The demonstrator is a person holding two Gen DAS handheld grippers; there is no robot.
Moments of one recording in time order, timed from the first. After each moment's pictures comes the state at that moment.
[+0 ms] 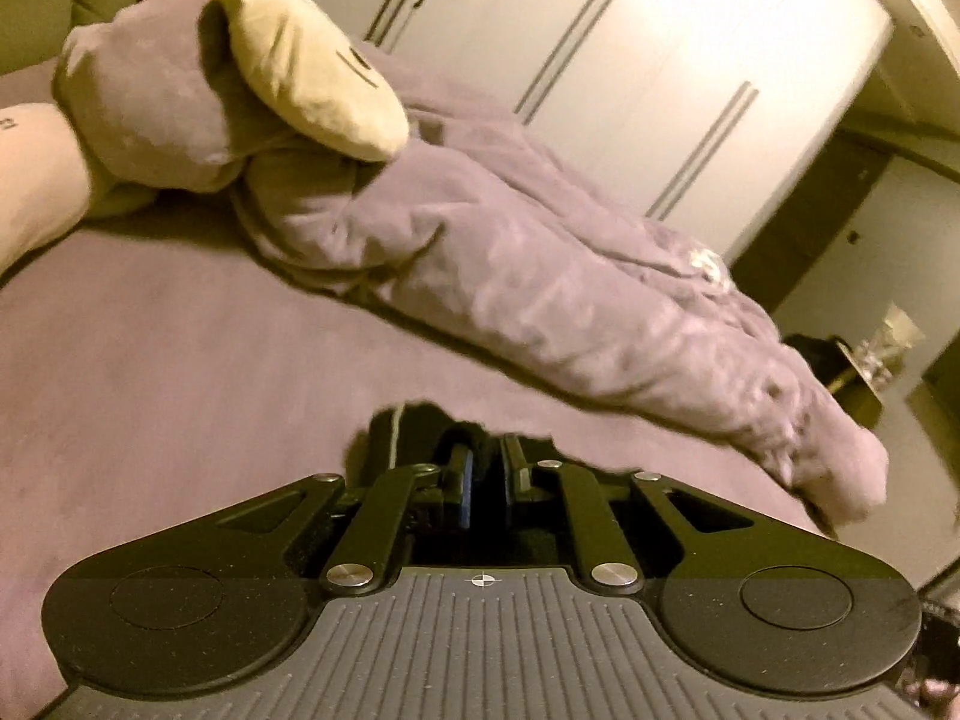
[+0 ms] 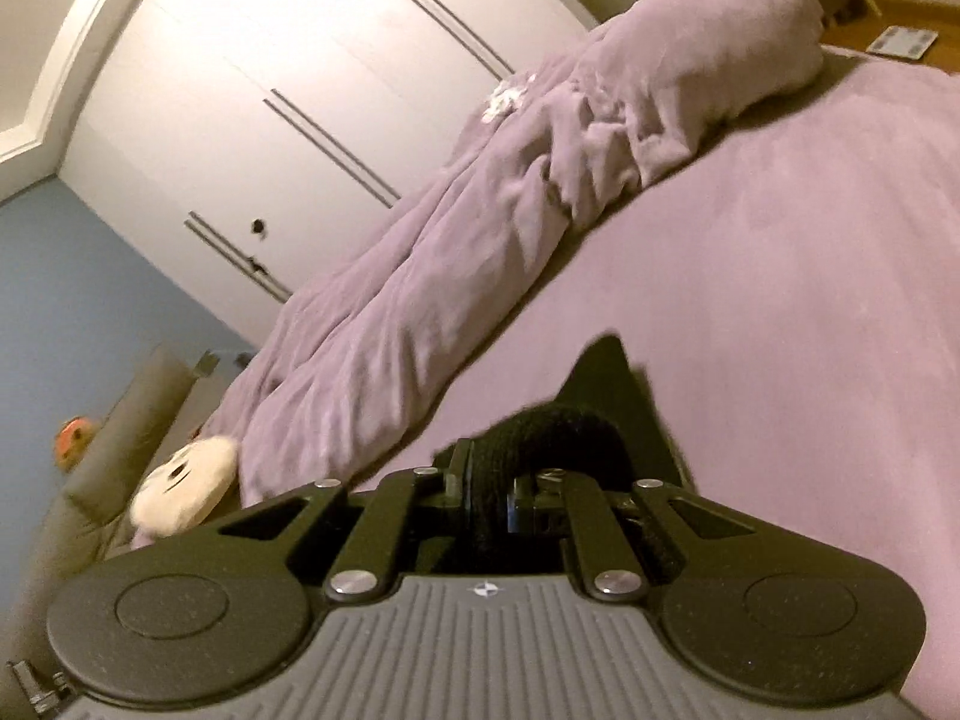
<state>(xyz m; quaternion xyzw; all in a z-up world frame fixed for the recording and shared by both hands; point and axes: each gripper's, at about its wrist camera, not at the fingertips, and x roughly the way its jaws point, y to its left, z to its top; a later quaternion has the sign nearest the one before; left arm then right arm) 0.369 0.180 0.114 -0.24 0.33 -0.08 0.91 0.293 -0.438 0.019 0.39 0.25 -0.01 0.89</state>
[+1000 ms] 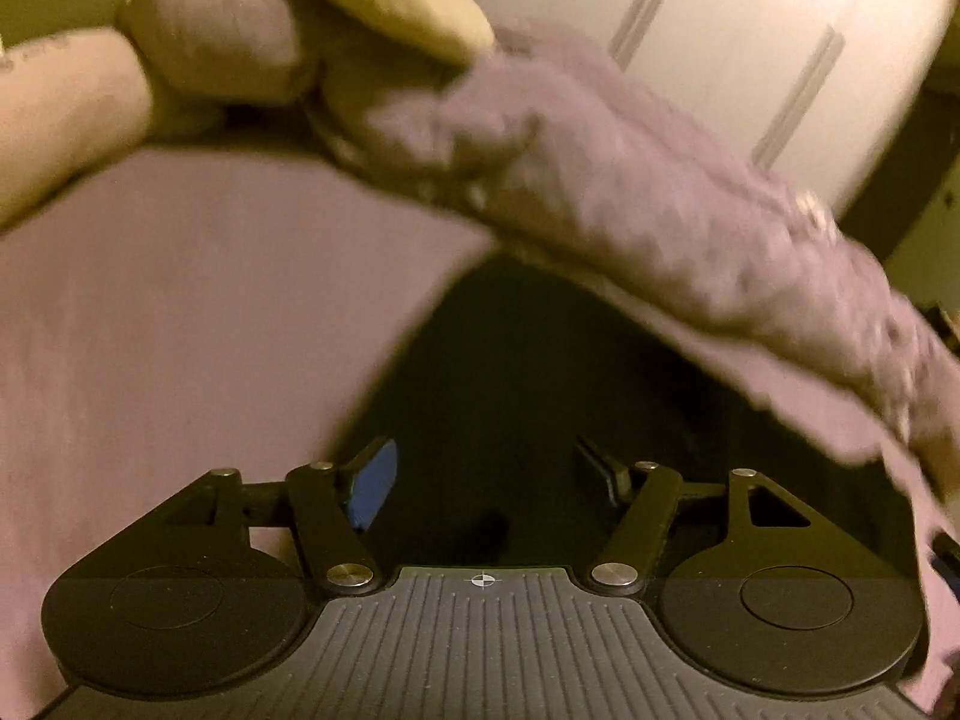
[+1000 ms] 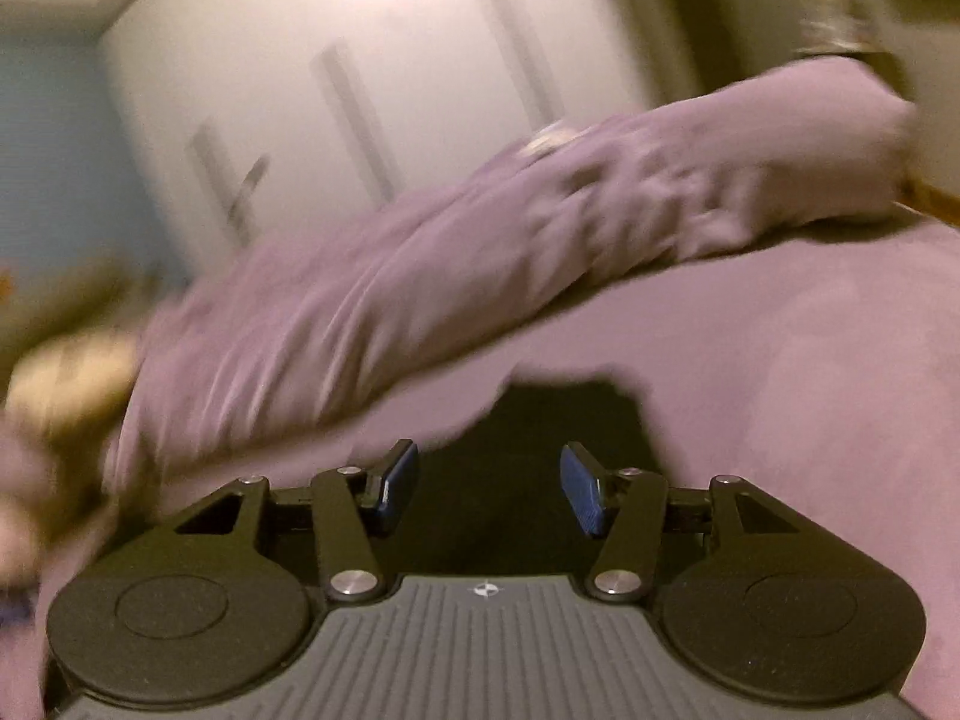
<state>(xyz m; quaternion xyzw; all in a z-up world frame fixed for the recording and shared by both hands) 0.338 0.150 0.013 -0.19 0.39 0.00 0.90 0.317 -0.334 -0.030 0.16 0.25 0.01 0.96</state>
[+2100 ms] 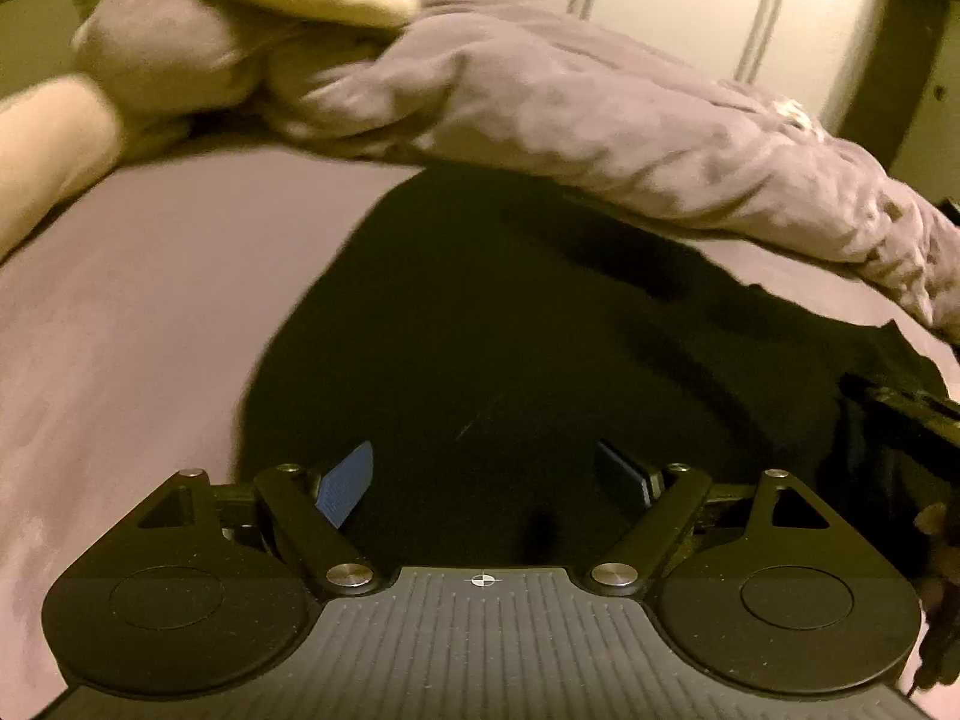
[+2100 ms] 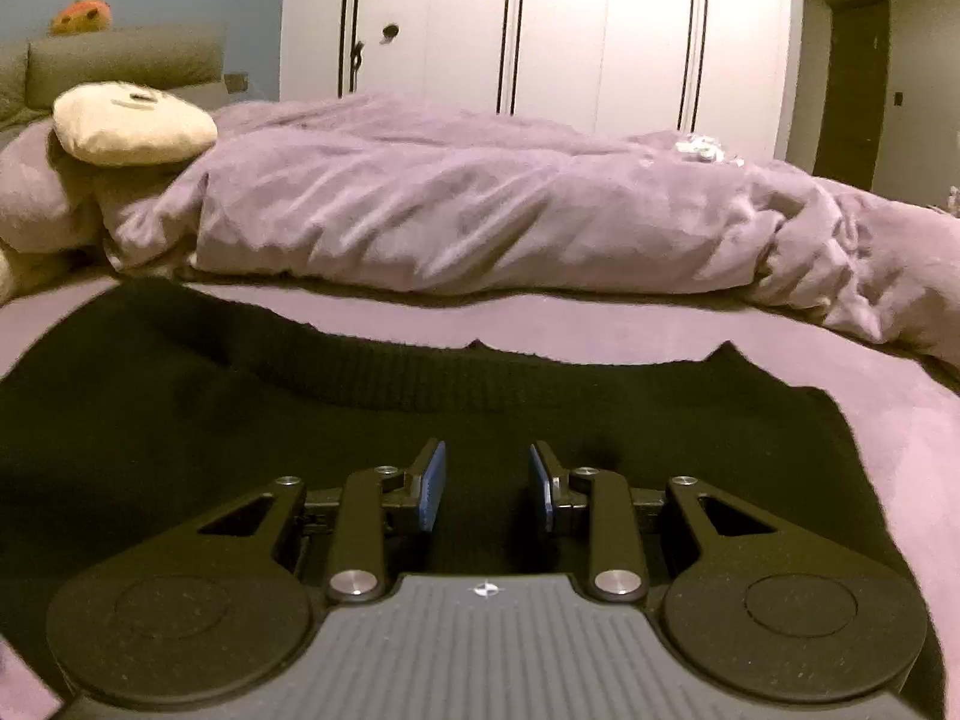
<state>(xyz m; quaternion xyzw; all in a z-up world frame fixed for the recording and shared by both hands) 0.331 0.084 0.005 -0.09 0.40 0.00 0.91 0.389 -0.220 -0.055 -0.03 0.29 0.03 0.96</state>
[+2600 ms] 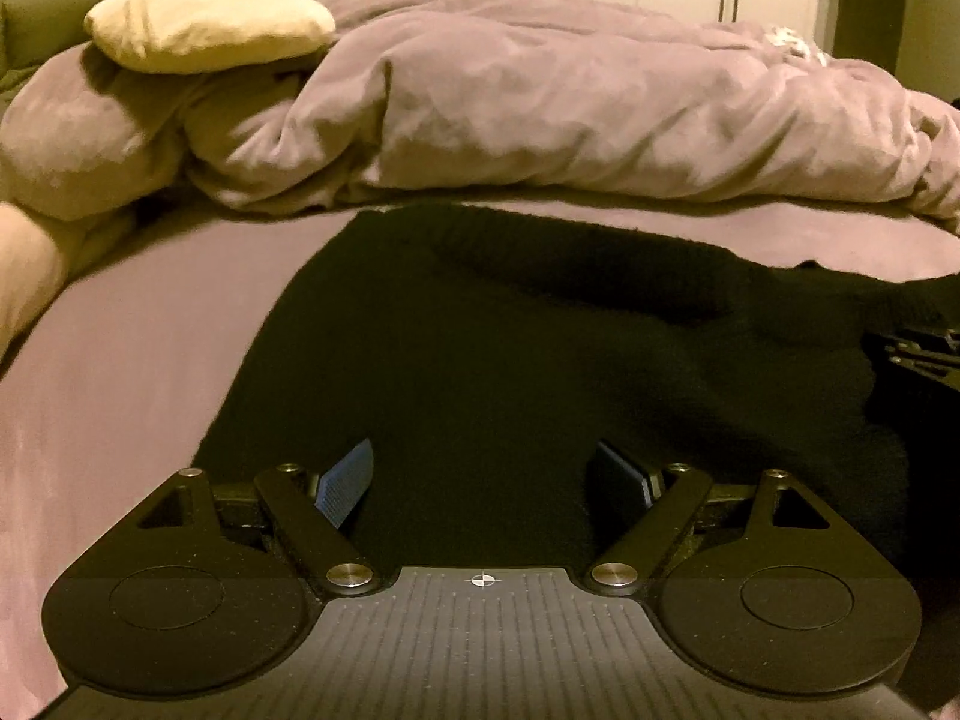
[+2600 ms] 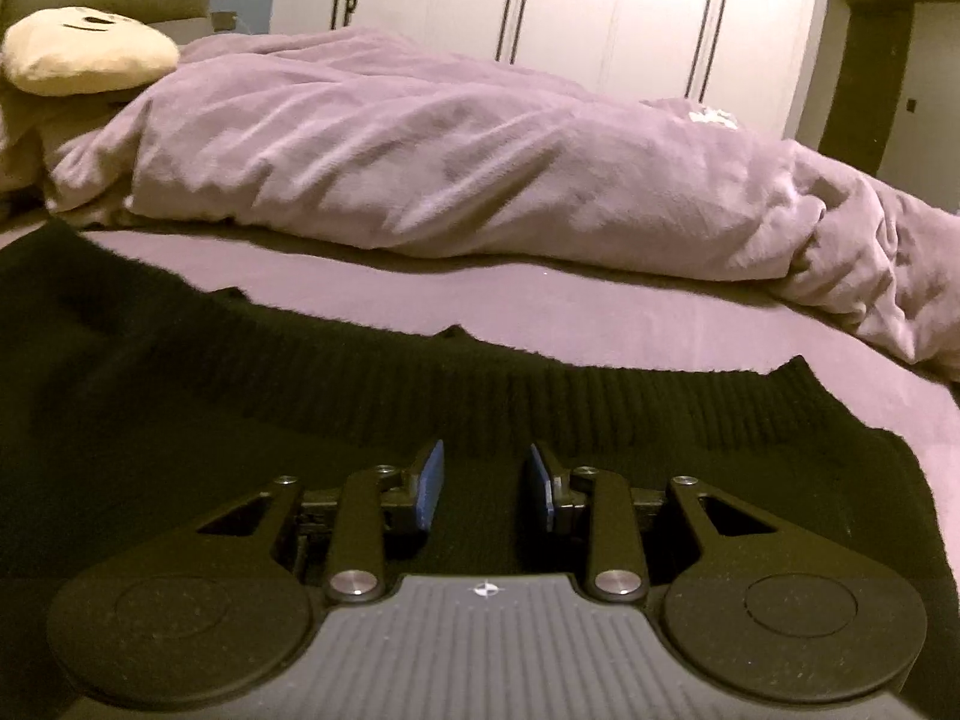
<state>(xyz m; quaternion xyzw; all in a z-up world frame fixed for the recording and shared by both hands) 0.410 0.046 -0.024 0.02 0.40 0.02 0.92 0.467 -0.214 -0.087 -0.06 0.32 0.00 0.95</state>
